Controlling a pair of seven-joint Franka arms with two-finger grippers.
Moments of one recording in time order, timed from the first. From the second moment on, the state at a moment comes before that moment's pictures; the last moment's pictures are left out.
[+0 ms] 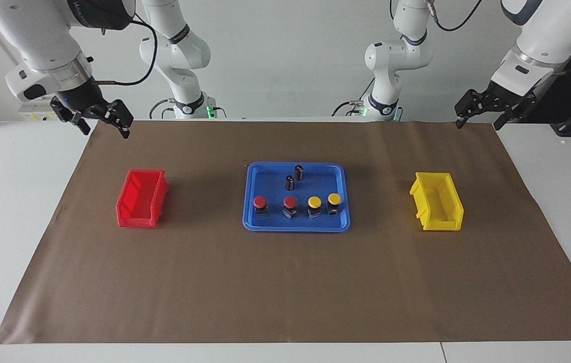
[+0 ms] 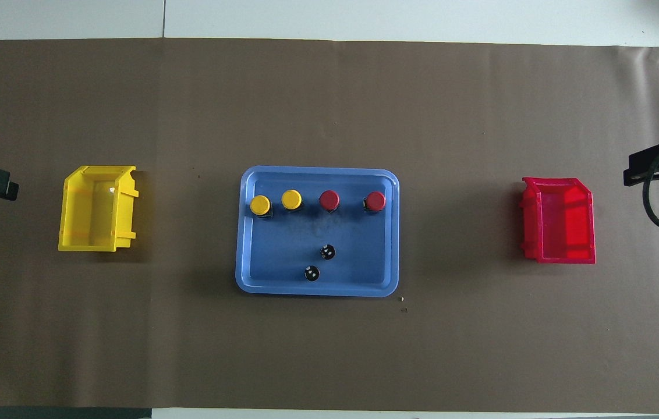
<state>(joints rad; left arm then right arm) 0.00 -0.04 -0.08 -1.55 -0.01 1.45 0.09 -0.09 -0.01 0.04 -1.55 -0.03 1.49 0.07</state>
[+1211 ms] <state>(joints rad) 0.01 -0.05 -0.07 -1.55 -0.01 1.45 0.09 0.01 0.04 0.05 -1.49 -0.03 1.47 0.09</state>
